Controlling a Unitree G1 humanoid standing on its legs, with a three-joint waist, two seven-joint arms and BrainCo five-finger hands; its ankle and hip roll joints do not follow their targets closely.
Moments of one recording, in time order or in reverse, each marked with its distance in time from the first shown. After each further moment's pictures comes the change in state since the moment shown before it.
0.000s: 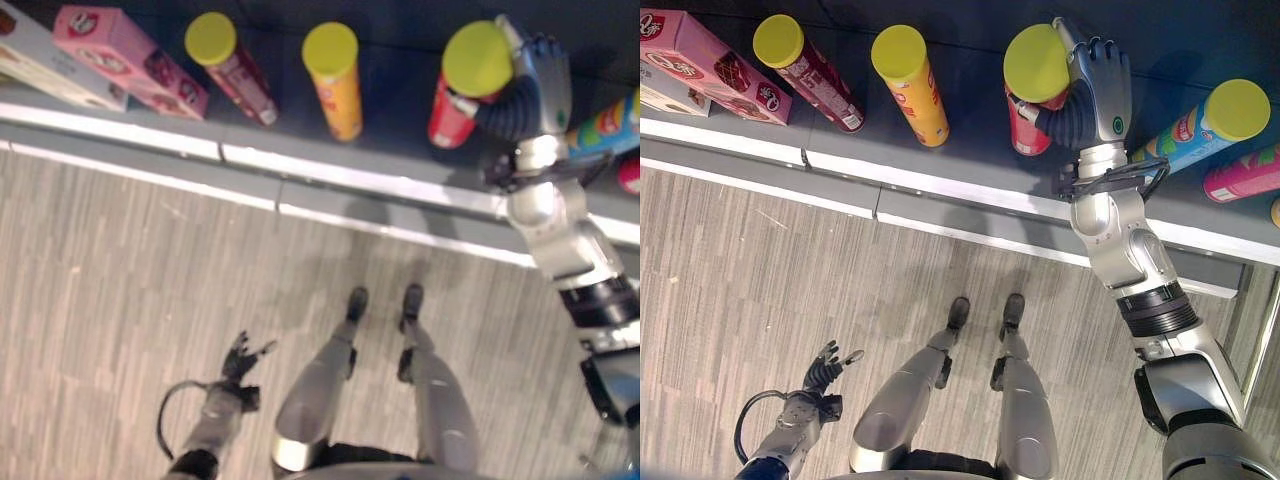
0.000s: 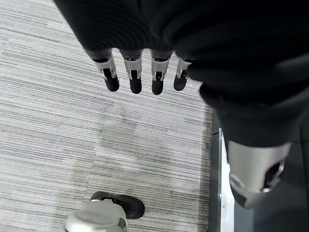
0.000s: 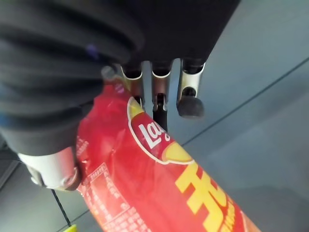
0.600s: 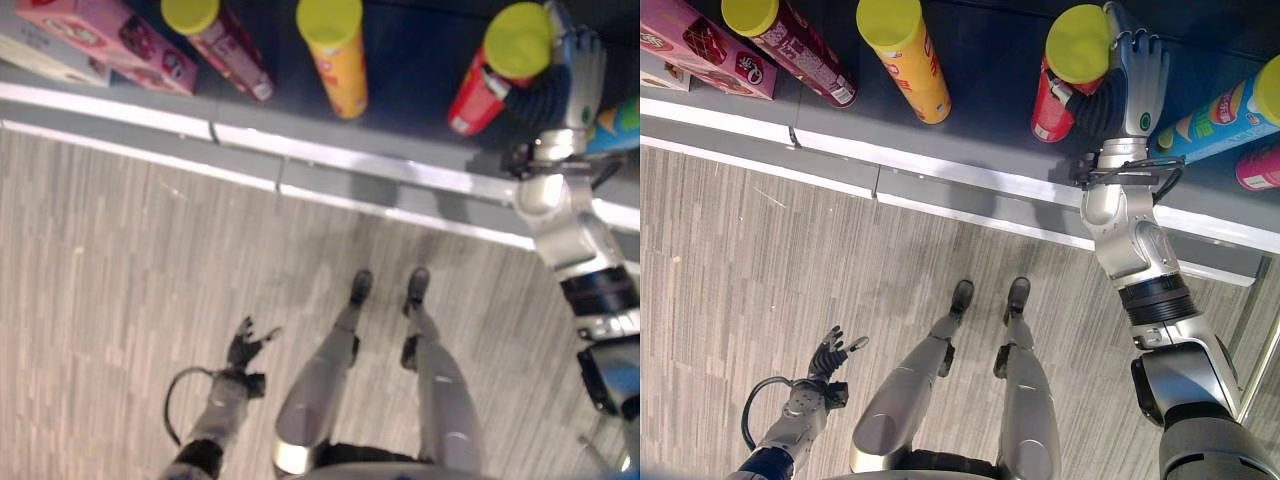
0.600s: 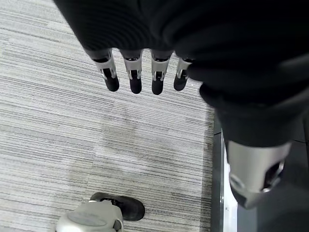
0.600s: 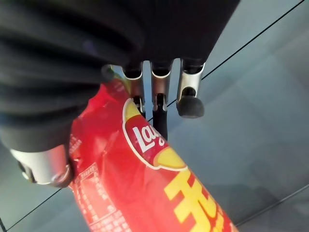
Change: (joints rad) left arm -0.015 0.001 -0.028 -0.045 -0.027 -0.024 0.031; right arm -0.043 0.002 -0.042 0.140 0.004 0.024 -0.145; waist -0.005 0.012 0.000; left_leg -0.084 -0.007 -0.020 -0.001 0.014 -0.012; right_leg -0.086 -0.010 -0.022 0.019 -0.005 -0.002
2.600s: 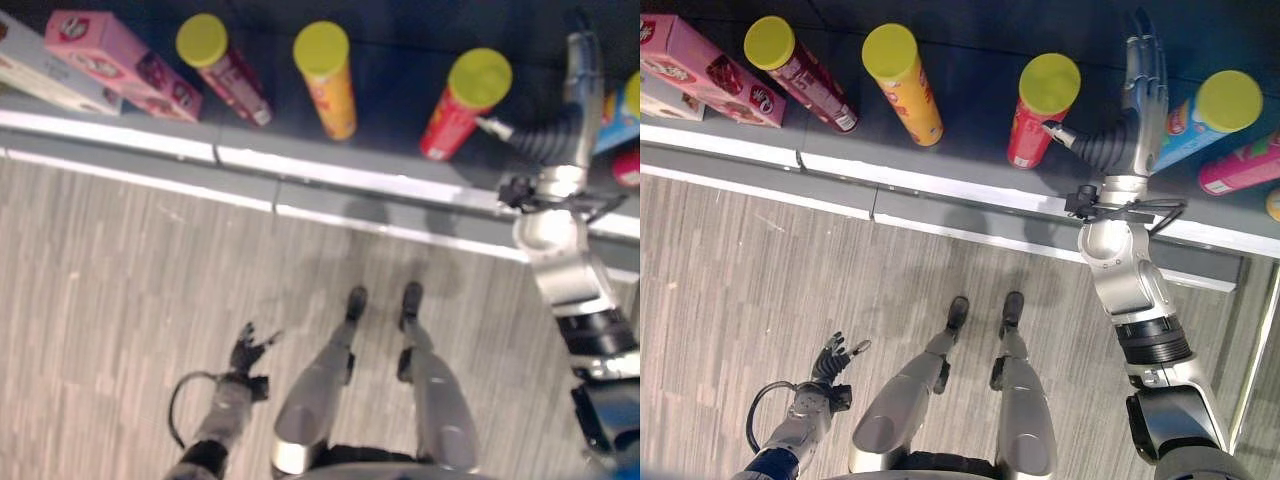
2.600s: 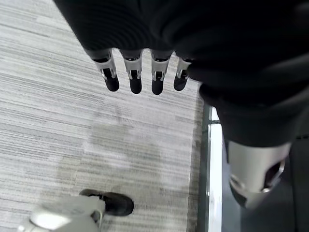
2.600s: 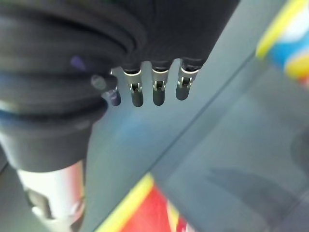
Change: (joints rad) left arm -0.005 -0.039 0.008 0.025 0.001 0.026 0.022; right arm 0.245 0.067 -0.148 -0.266 0.180 -0.045 0.055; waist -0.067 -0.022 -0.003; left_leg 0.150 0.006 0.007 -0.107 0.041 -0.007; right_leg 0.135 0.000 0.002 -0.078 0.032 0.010
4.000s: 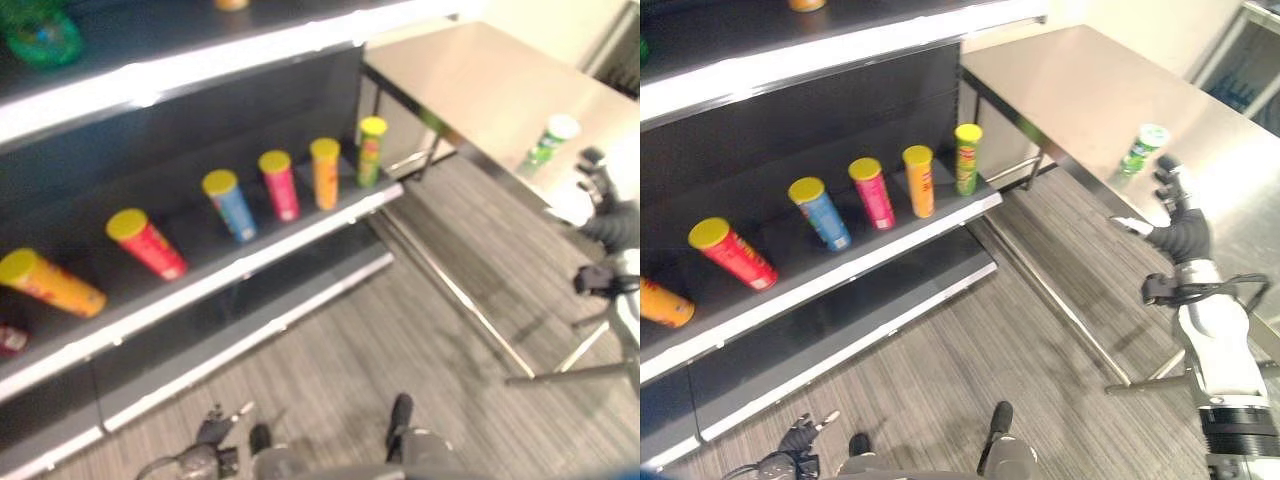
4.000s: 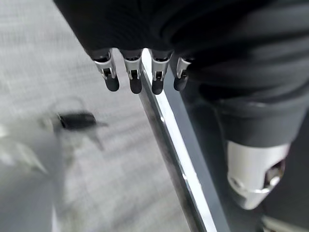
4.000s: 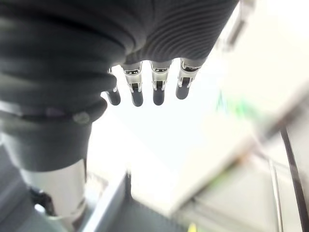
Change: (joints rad) left arm 0.135 -0.072 0.208 0.193 0.108 0.041 -0.145; right arm 0.508 -0.240 -0.372 0.036 0.739 -0.140 0.495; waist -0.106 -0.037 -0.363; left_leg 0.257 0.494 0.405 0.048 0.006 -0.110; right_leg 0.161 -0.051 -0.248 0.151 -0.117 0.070
